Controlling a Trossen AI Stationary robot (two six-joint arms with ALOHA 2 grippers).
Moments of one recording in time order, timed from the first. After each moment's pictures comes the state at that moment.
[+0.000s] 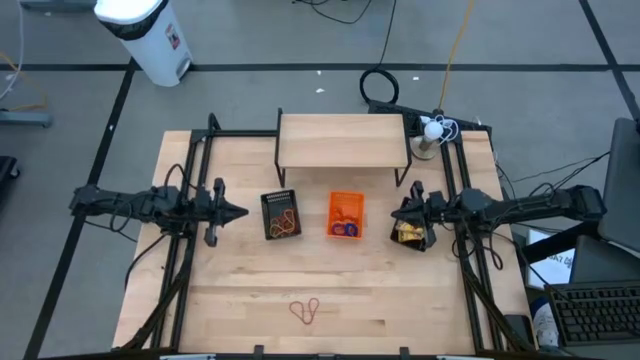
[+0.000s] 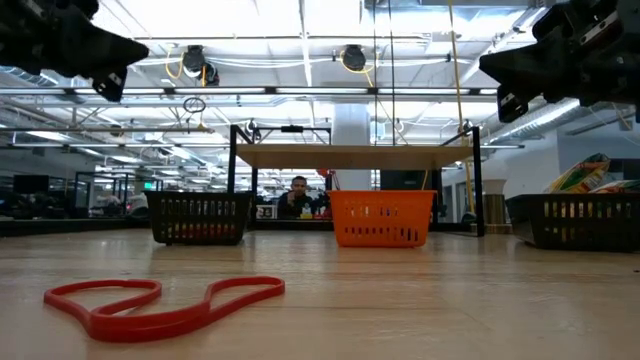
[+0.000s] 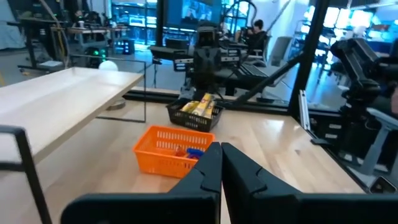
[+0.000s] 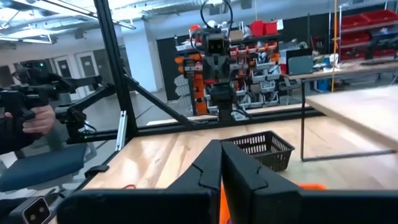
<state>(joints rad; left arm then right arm) -0.15 0.17 0.19 -0.04 -0.13 -0.10 0.00 0.54 0.02 0.66 -0.08 0.16</state>
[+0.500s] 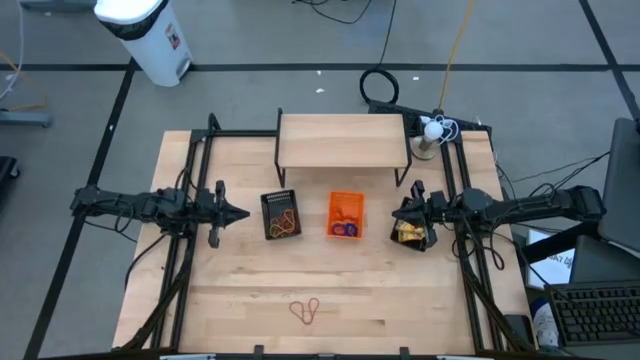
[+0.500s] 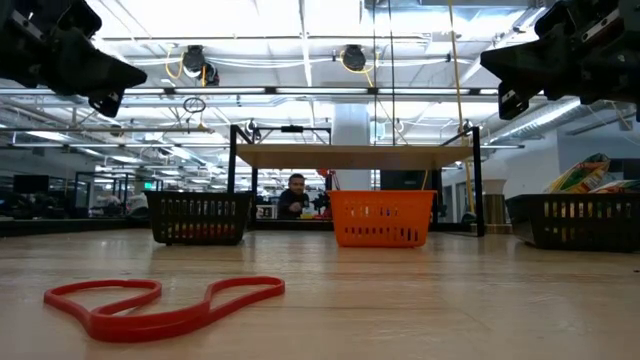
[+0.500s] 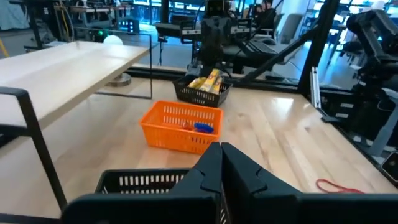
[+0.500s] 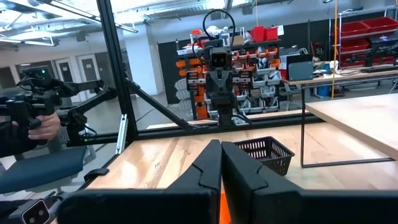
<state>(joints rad) -0.15 0.15 0.16 -0.12 -0.15 -0.11 0.00 0.52 0.02 0.66 -0.08 0.15</state>
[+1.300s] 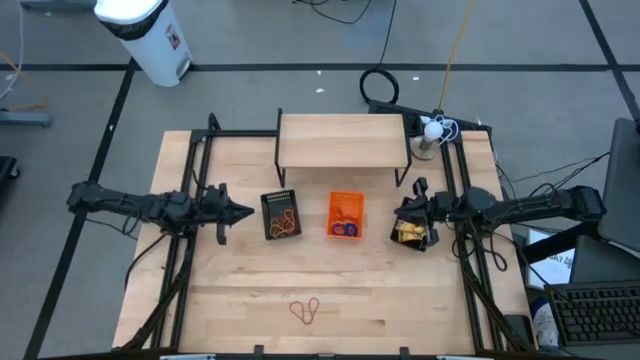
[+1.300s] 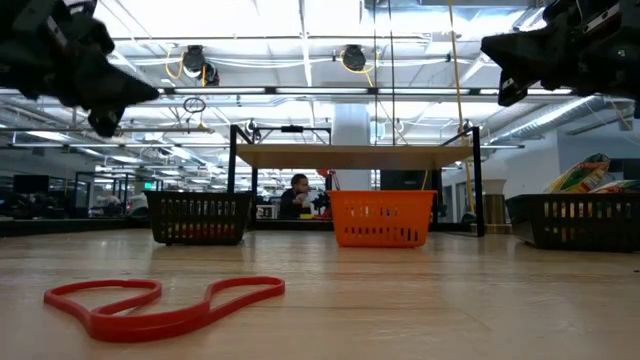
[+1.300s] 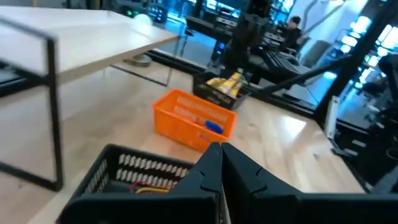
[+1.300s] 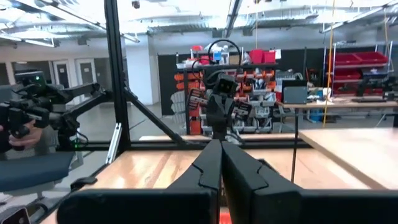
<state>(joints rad) -0.17 0.24 0.11 0.01 -0.27 -0.35 0.00 0.52 0.02 0.73 -0.07 0.06</state>
